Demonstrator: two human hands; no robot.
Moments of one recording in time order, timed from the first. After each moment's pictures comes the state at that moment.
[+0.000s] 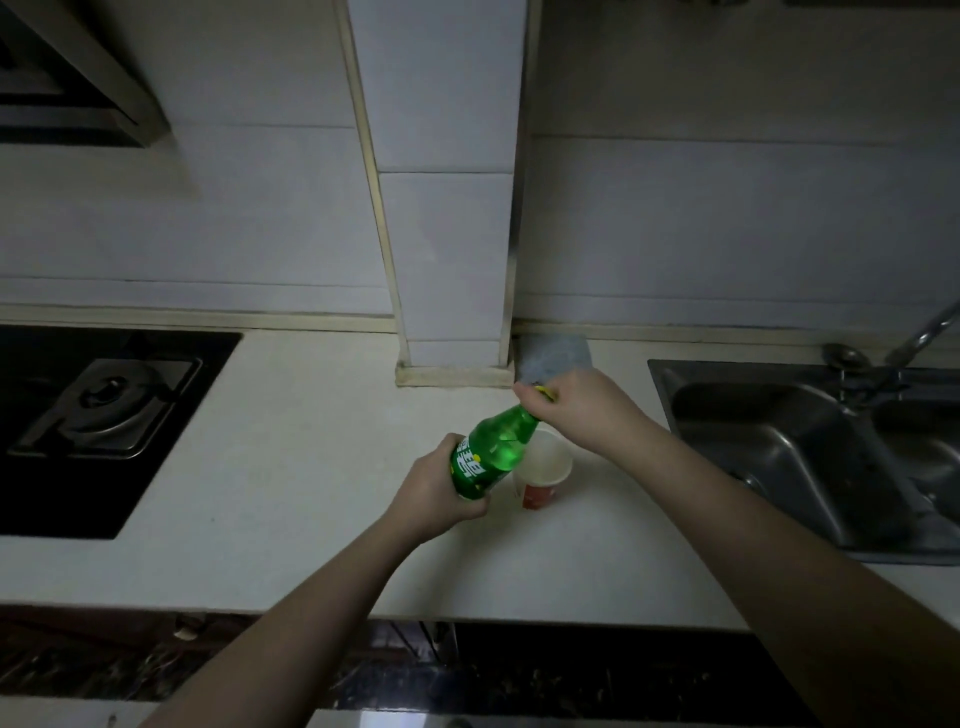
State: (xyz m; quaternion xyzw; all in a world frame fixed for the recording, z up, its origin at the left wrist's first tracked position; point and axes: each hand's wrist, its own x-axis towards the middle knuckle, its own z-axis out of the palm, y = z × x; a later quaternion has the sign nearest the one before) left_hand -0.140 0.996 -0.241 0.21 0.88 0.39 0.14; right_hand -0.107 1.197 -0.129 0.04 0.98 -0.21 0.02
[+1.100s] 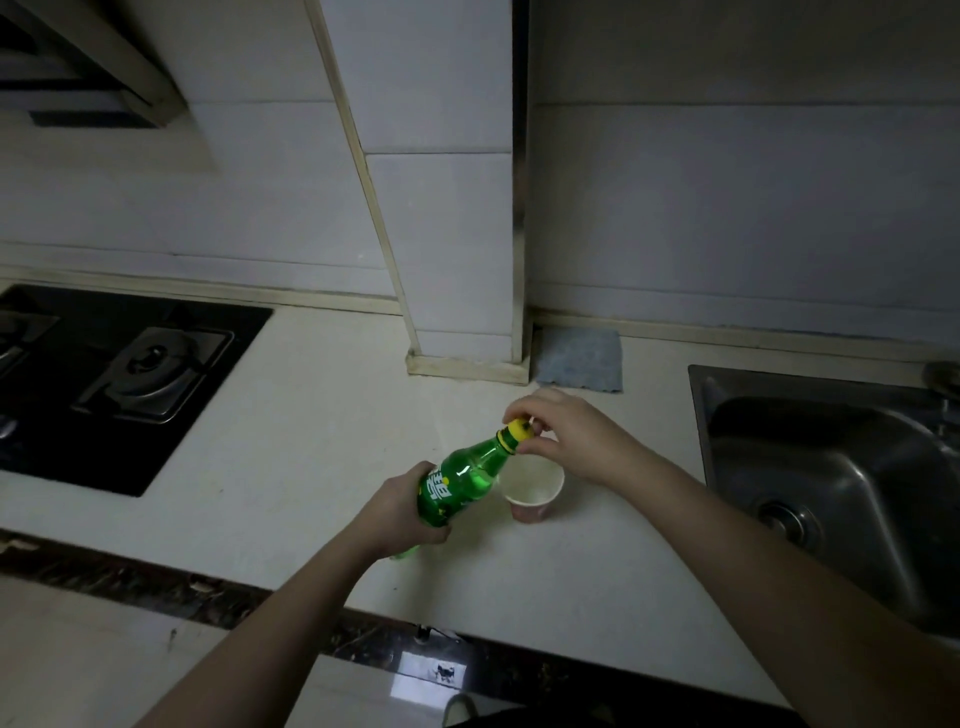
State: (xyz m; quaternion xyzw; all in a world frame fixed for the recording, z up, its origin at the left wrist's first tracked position) left_hand -0.146 0.998 -0.274 0.15 0.93 0.29 0.20; right_hand -0.140 1.264 -0.194 -0.15 0.92 -0.35 0.06
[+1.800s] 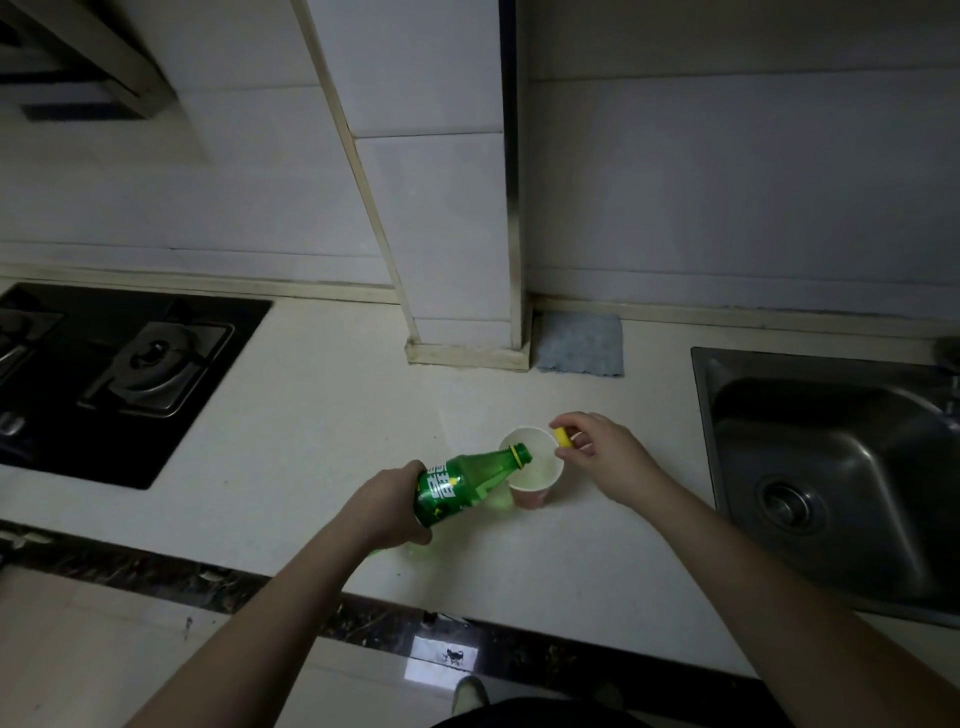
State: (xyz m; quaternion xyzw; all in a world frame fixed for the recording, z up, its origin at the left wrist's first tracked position) left_hand -0.145 0.995 -0.259 0.14 0.95 0.11 0.24; right_hand -0.113 1.292 -0.258 0.03 0.90 -0.44 0.05
